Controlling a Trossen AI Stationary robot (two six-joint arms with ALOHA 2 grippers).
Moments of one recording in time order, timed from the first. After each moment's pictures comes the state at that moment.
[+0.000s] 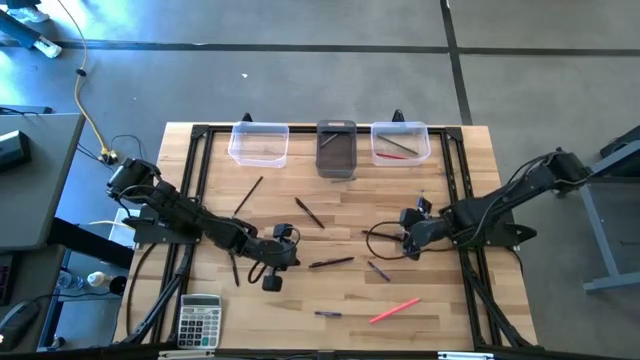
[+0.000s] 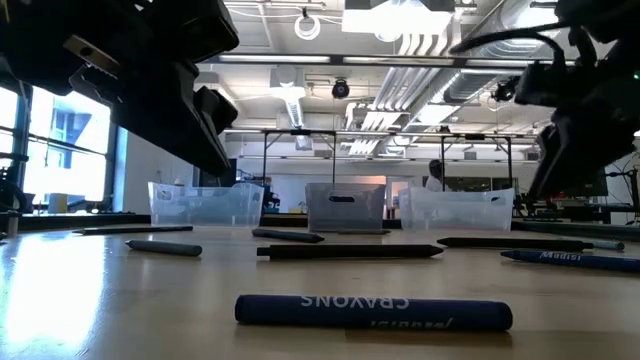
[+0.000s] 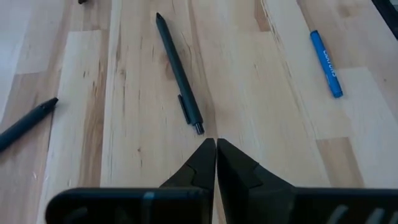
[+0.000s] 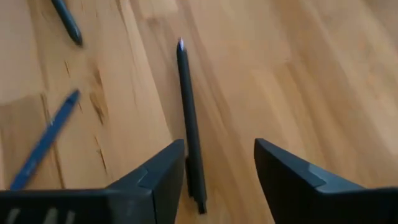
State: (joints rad) left arm -0.29 1.57 0.73 0.03 -0.17 -0.21; right arm 0.37 1.02 0.43 -0.47 0.36 0.60
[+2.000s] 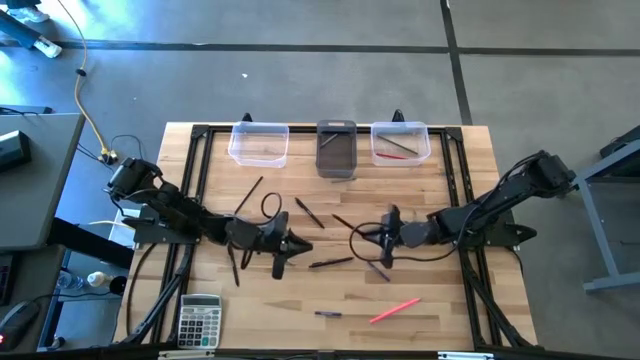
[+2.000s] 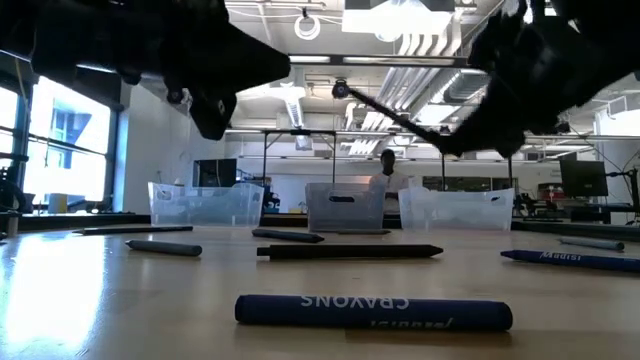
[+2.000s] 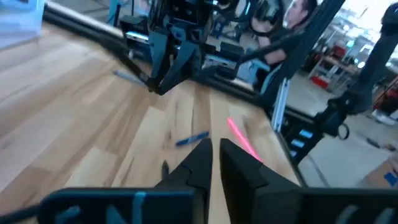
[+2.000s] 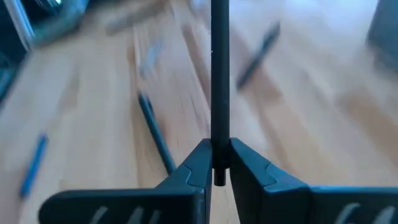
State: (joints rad) left arm -0.24 1.57 0.48 0.94 -0.29 -0.44; right arm 0.36 1.29 0.43 0.33 0.41 0.46
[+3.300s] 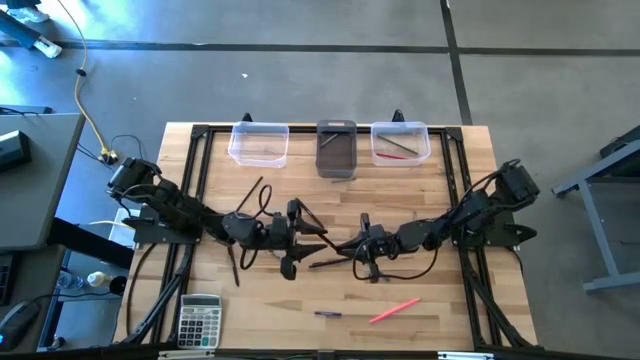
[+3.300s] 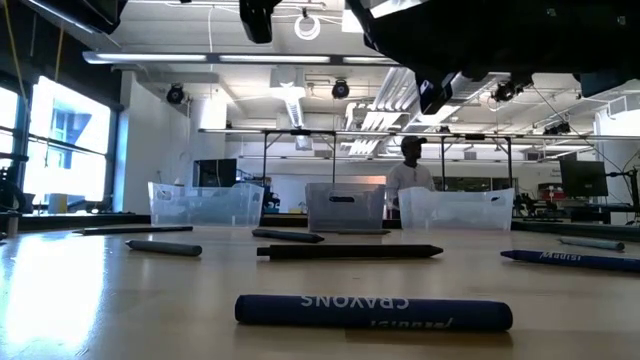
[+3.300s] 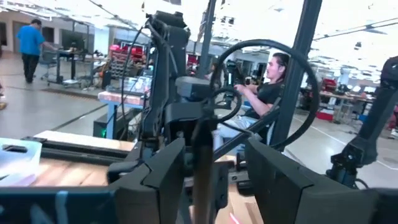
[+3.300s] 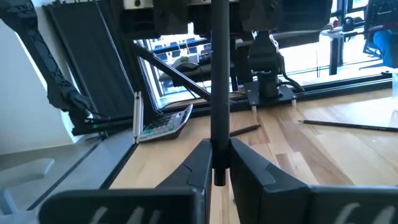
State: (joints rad) left arm -0.24 1.57 0.70 1.04 -0.33 -0.09; right arm 0.37 1.65 0.52 1.14 0.23 0.20
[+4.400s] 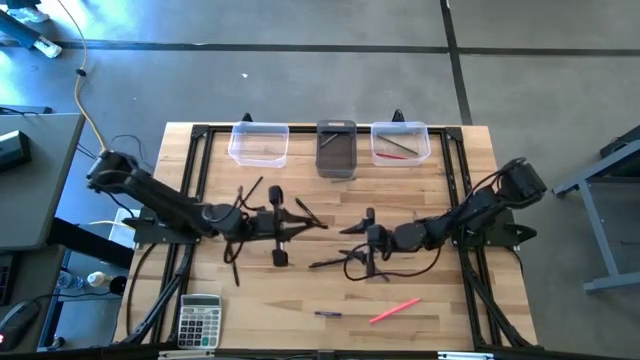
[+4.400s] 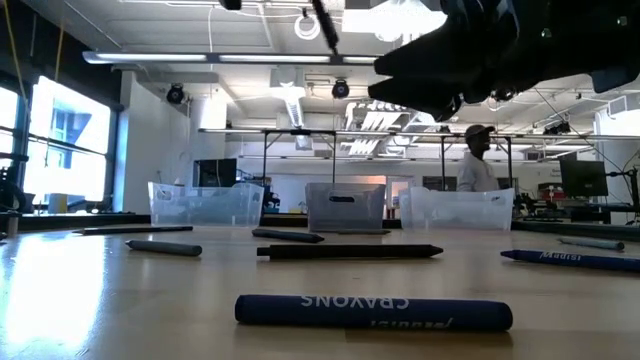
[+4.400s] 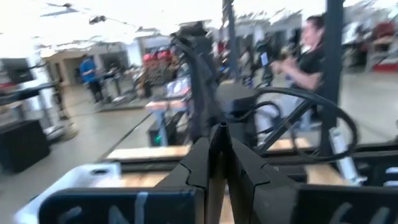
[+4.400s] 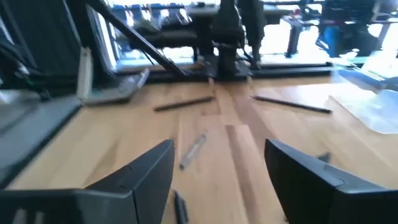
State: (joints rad) left arm -0.25 1.34 0.70 0.75 -0.47 0.18; right arm 0.37 1.59 0.52 0.91 0.38 0.09
